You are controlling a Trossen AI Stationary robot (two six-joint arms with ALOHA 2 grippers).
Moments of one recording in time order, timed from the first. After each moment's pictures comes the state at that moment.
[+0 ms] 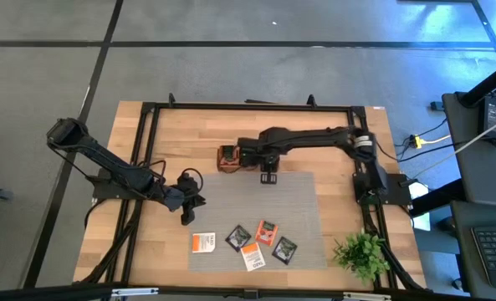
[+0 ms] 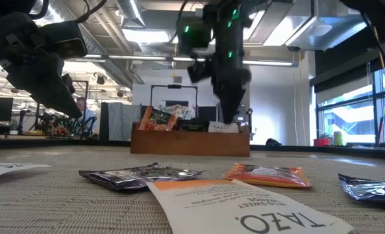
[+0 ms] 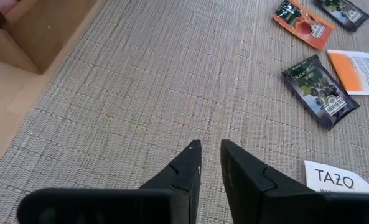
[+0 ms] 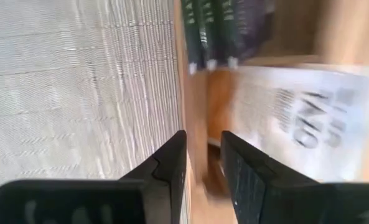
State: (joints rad) left arm -0.44 1.12 0.38 -0.06 -0.36 -0.69; right arm -0.12 2.08 1.72 -1.16 0.10 -0.08
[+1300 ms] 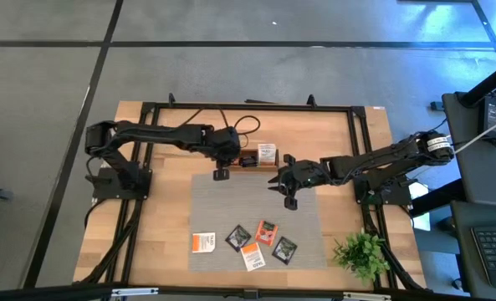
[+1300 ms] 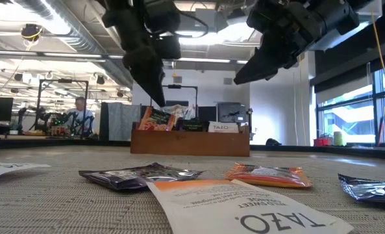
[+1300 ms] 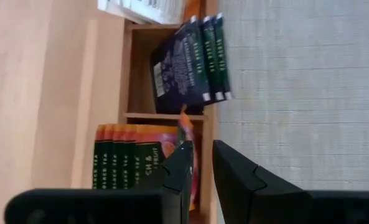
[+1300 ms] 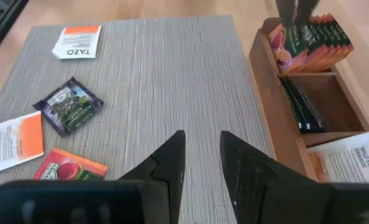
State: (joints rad) left arm 0.21 1.60 1.14 -0.61 -0.03 0.16; right arm 0.13 1.38 0.75 0.02 0.10 0.10
